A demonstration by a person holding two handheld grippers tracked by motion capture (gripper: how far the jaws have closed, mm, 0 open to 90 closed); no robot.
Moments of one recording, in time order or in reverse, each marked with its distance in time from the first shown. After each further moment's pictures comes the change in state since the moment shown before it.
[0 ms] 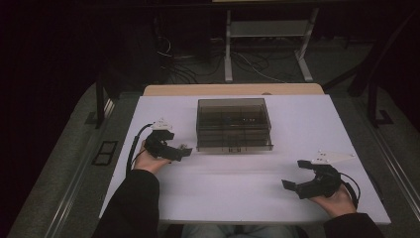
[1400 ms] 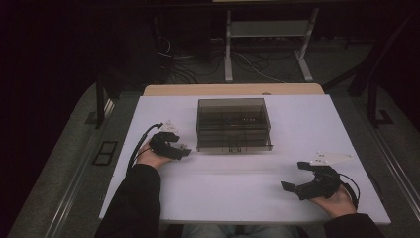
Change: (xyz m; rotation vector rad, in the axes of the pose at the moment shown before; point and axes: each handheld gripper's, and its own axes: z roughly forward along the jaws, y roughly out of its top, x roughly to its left) left arm 0.023 -0.010 0.032 0.107 0.018 0.144; right arm 0.000 -0.002 0.002 0.023 0.004 -0.008
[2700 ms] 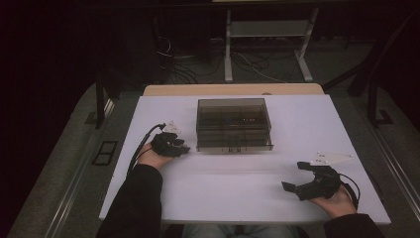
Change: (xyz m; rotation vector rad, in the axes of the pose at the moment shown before) left arm 0.001 0.002 0.005 0.043 0.005 0.026; right arm 0.000 -0.001 0.000 -0.003 0.003 -0.002
